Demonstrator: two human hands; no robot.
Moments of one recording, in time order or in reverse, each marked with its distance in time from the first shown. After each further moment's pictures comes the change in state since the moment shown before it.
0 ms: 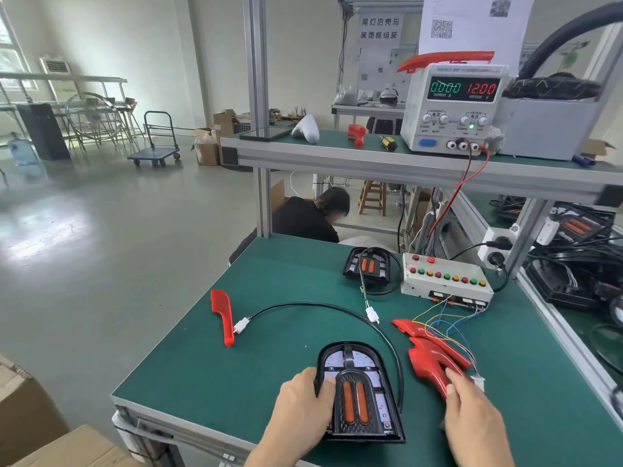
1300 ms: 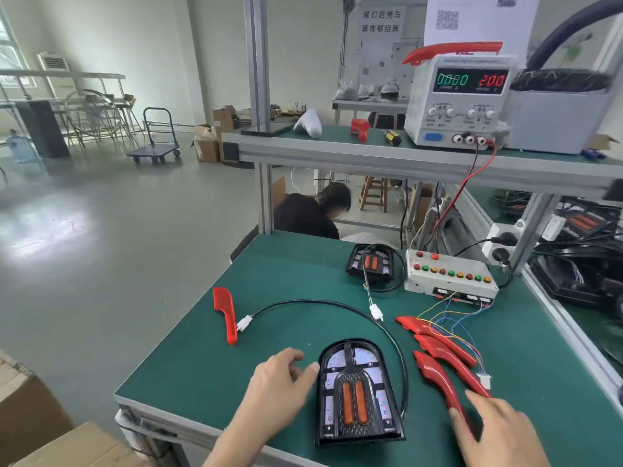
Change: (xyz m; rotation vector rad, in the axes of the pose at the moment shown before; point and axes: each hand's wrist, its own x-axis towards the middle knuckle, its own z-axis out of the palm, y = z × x) left_hand 0.012 -0.016 -0.042 0.021 0.065 0.029; right_hand -0.017 0.001 -0.036 -0.264 -0.010 -0.176
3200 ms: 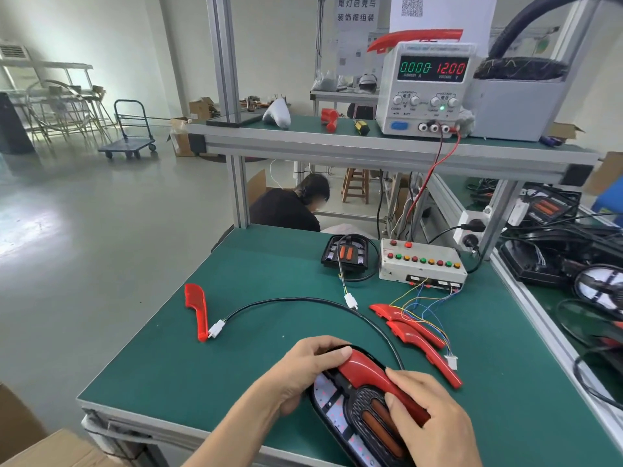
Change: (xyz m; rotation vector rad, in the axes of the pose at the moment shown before) left_hand 0.023 0.048 0.055 -0.791 -0.597 -0.096; right_hand -0.026 -0.031 -0.002 0.573 -0.053 -0.059
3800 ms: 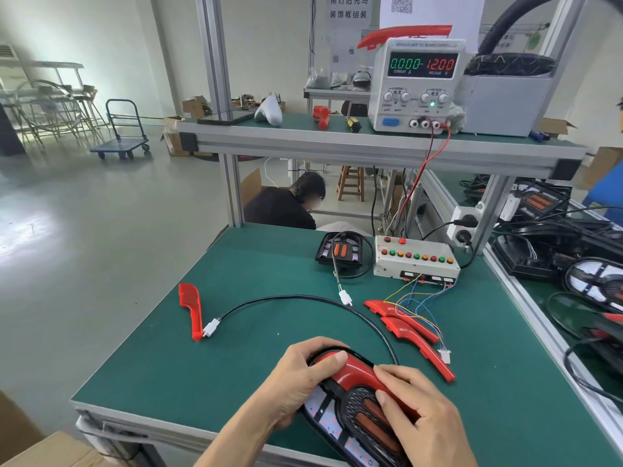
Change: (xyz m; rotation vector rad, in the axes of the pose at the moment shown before) left_hand -0.020 -0.006 0.009 0.077 0.065 0.164; right_hand -0.002 0.008 -0.003 0.023 -0.033 -0.170
